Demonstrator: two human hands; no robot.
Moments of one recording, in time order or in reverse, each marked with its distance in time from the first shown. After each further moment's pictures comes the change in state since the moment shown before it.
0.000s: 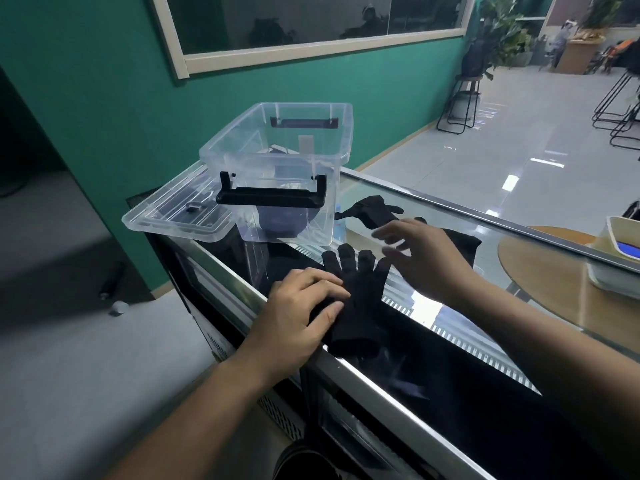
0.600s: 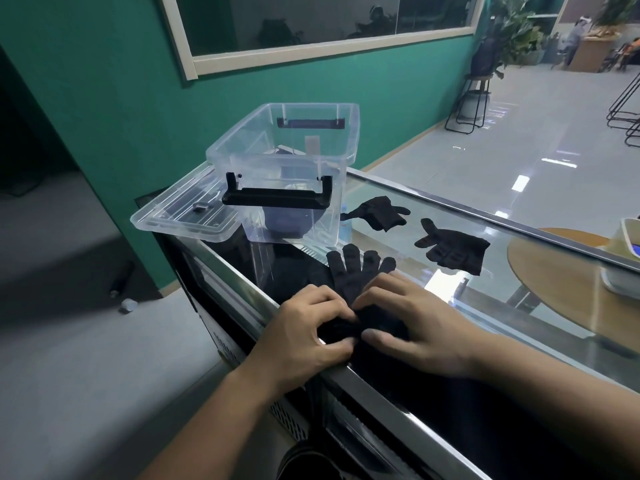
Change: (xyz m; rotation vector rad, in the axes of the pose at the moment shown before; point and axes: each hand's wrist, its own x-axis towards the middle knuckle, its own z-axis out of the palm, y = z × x) left_hand -0.008 0.003 0.008 -0.073 -0.033 0.017; right_hand -0.060 -0.017 0.013 0.056 -0.315 -0.391
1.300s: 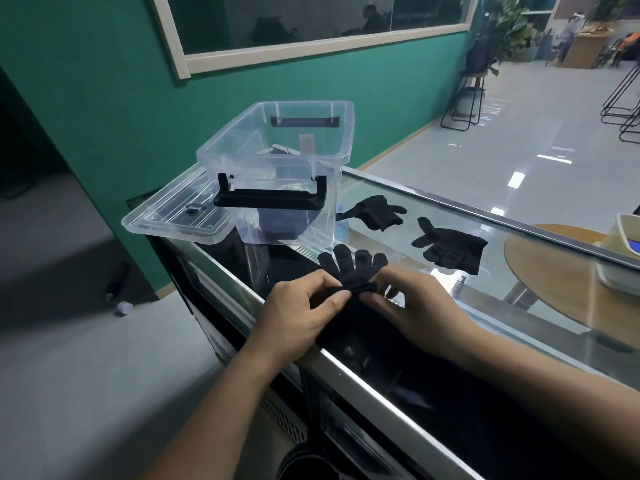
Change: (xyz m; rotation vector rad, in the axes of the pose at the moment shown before) left_hand 0.025 -0.002 -0.002 -0.177 0.076 -0.280; right_hand 0.011 0.020 0.016 0.117 0.285 0.273
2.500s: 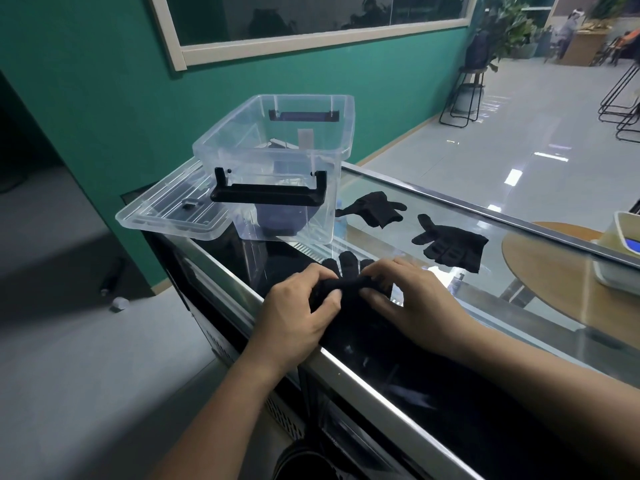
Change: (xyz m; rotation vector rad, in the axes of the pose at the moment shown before) left_hand -0.001 -0.010 0.007 0.090 0.076 0.082; right_hand 0.003 0.002 0.003 -0.071 0.005 -0.064
